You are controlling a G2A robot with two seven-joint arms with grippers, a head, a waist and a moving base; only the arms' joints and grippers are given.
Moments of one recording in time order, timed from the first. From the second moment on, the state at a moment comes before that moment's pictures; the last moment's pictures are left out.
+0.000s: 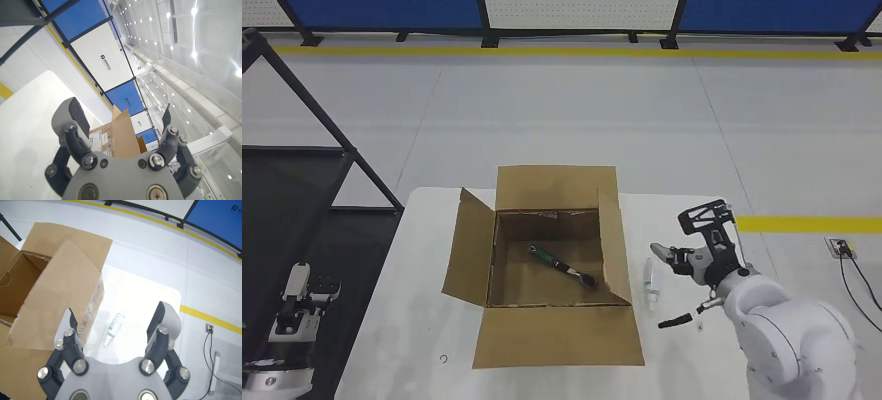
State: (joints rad) left arm 1.63 -1.17 -2.02 -1.86 -0.17 -0.32 -0.16; right arm -1.07 -1.41 1.55 -2.06 -1.32 -0.21 1.10
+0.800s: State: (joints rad) left arm 1.63 -1.17 -2.02 -1.86 -0.17 -0.32 -0.16; right arm -0.93 -1.38 1.53 -1.66 -1.28 -0.36 1.16
